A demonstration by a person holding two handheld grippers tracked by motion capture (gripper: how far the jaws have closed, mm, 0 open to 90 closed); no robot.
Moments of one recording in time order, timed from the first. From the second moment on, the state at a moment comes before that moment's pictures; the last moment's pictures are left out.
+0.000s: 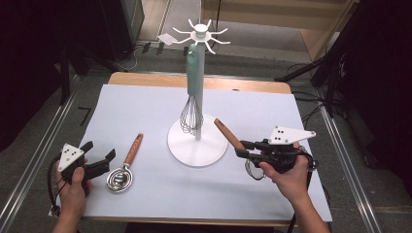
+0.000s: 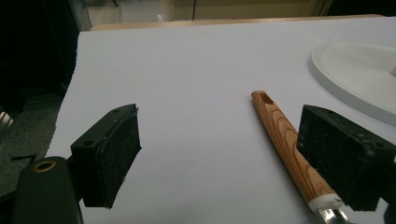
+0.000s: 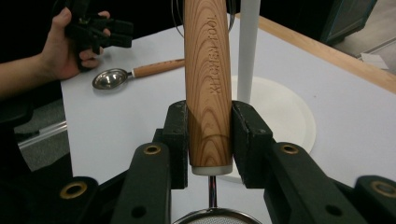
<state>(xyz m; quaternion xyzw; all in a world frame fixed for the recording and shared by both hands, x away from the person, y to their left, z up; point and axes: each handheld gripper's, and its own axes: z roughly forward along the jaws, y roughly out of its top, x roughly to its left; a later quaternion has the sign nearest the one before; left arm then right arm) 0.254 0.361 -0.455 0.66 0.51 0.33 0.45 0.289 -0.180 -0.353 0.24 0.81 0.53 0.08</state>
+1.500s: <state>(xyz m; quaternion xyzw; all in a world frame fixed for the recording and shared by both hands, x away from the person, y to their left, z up) 0.254 0.361 -0.456 0.66 0.51 0.33 0.45 0.306 -0.187 -0.280 0.24 0.68 0.67 0.15</state>
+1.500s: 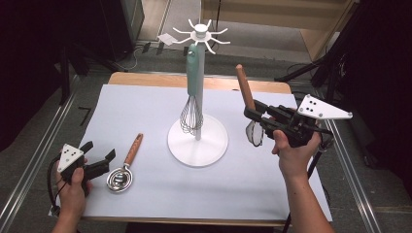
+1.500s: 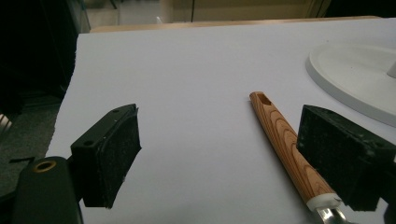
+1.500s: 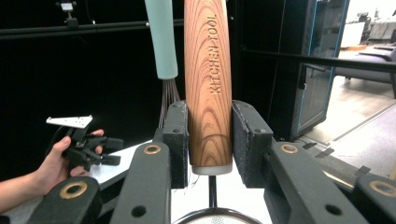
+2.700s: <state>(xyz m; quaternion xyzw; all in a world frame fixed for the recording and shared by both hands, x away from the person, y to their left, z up) 0.253 0.361 -0.456 0.66 0.50 0.33 0.45 0.332 -0.164 -0.252 0.24 0.65 0.70 0.17</state>
